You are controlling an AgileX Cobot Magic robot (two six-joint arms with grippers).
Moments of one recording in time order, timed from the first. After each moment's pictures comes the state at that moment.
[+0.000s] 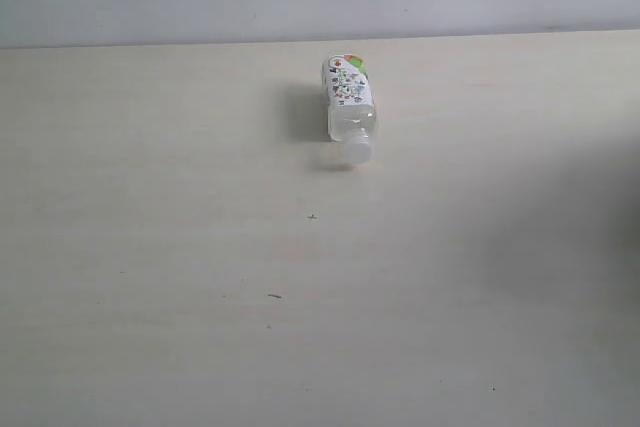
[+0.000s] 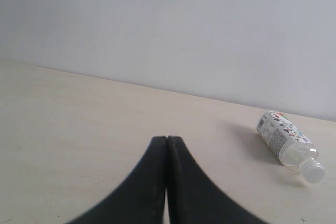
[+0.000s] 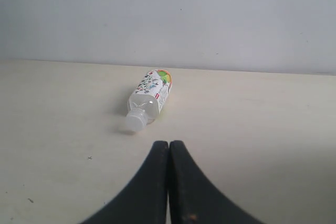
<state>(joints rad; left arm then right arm) 0.00 0.01 0.00 0.06 0.16 -0.29 0.36 0.00 -0.14 0.02 0.41 0.09</state>
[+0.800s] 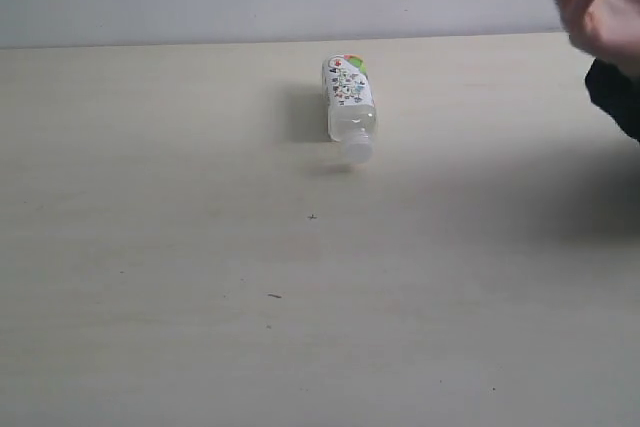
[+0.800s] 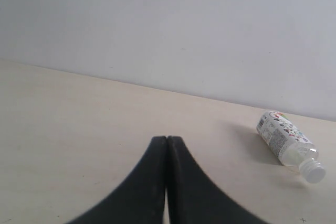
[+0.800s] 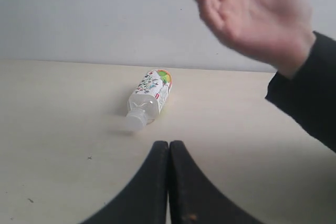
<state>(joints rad) 0.00 0.01 0.00 0.06 0.16 -0.29 0.36 0.00 -0.14 0.02 0.41 0.09</state>
